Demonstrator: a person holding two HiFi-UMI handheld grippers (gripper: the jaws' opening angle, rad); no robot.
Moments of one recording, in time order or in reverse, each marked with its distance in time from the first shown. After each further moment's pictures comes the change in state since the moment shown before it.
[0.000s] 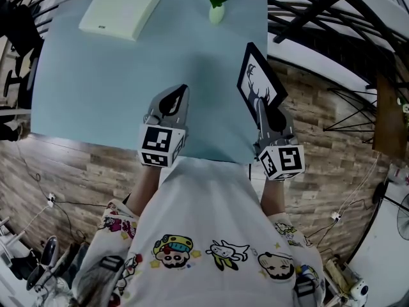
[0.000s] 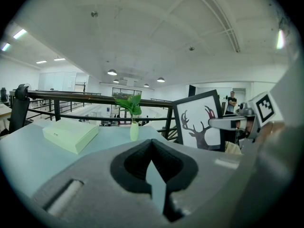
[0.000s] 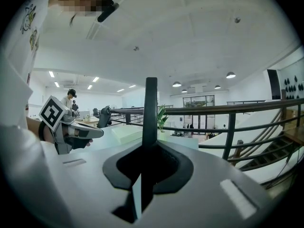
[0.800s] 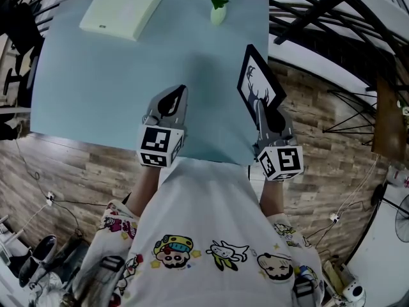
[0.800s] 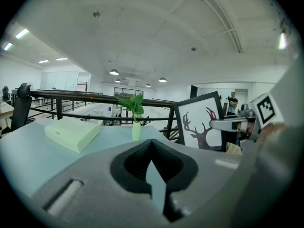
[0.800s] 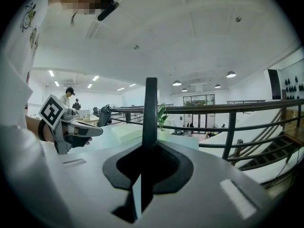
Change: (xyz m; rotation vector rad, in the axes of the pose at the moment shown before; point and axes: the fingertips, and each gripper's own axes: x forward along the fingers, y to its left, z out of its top) left arm -0.001 0.004 -0.001 -0.019 0.000 0.017; right arm 0.002 -0.001 -0.003 -0.006 0.015 0.002
